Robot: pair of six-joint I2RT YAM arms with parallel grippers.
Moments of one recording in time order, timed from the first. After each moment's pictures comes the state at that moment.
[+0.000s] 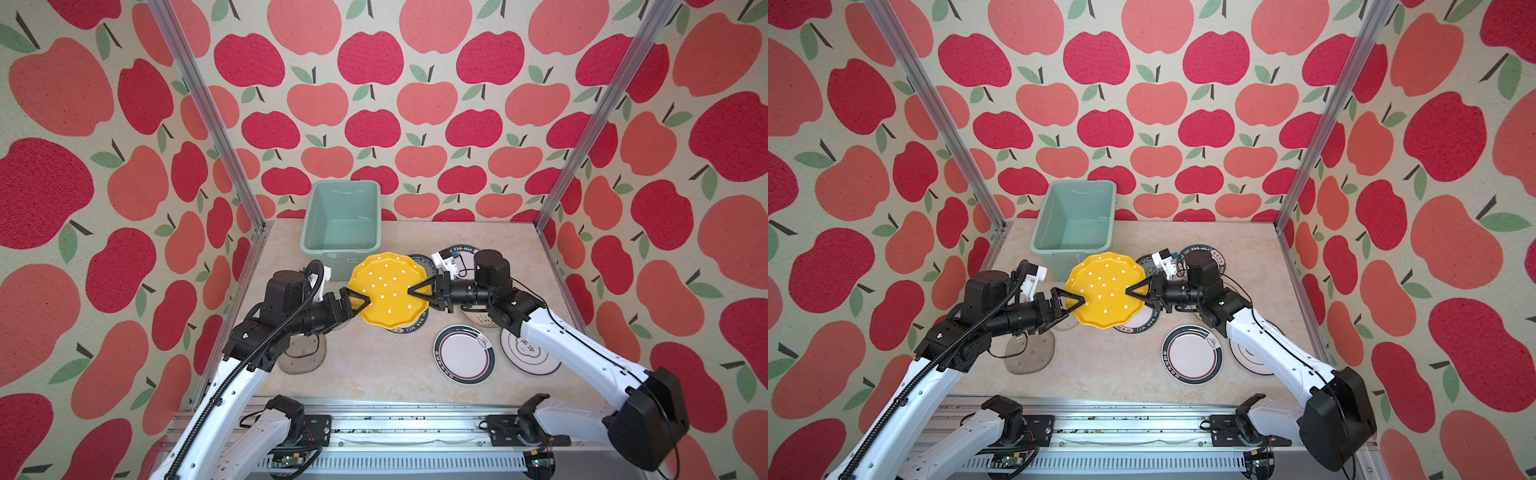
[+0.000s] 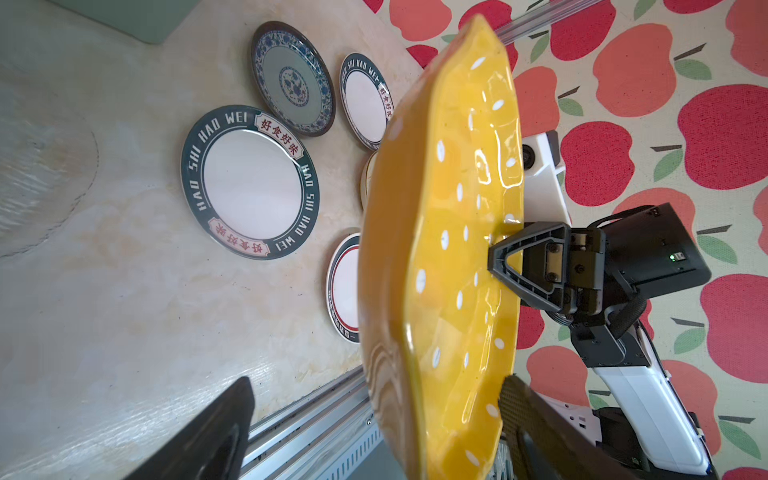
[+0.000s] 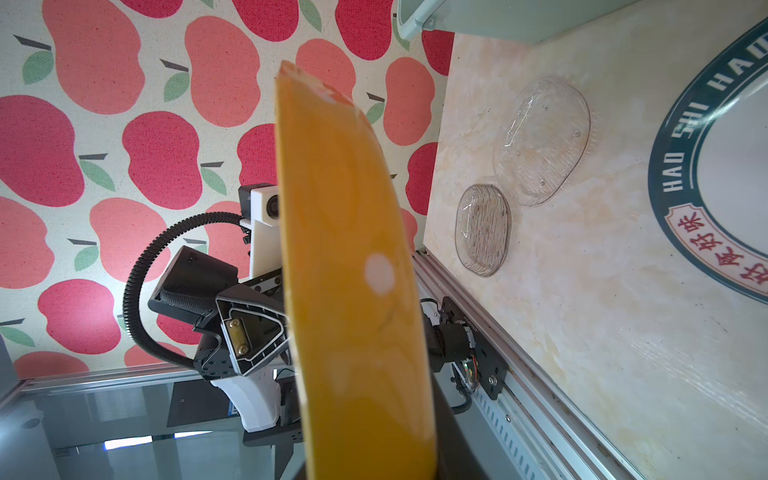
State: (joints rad) left arm -0.36 0.83 0.98 -0.71 0.58 -0.82; right arm 0.66 1.25 0.95 -0.03 -0.83 1.15
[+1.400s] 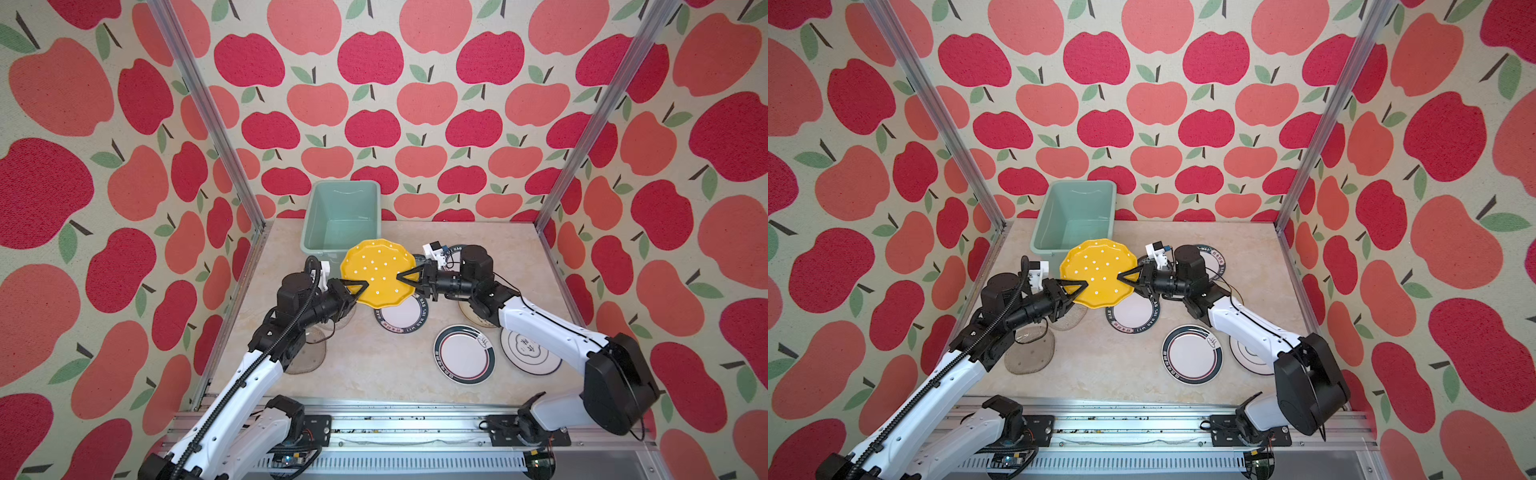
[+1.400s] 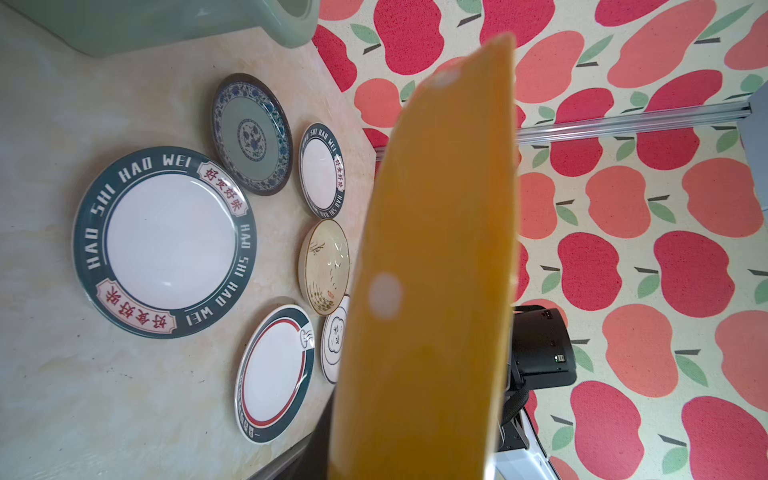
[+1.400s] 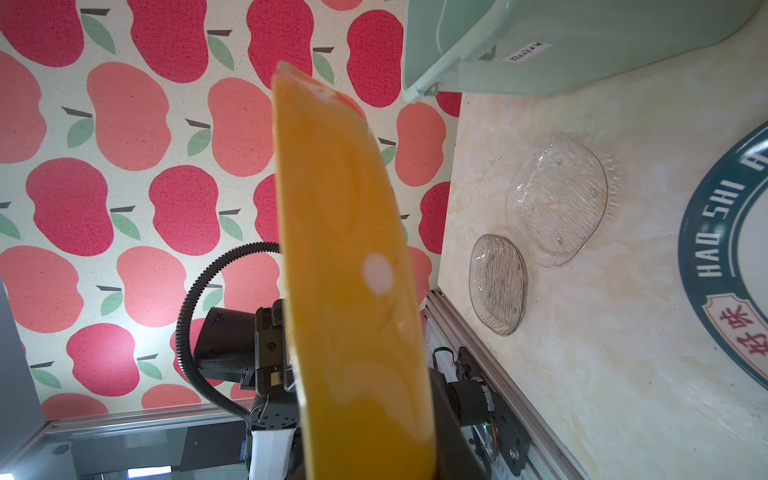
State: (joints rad) left arm -0.38 0.87 0.74 -0.15 0.50 -1.24; right arm 0.67 1.43 0.97 0.25 -0.77 1.27
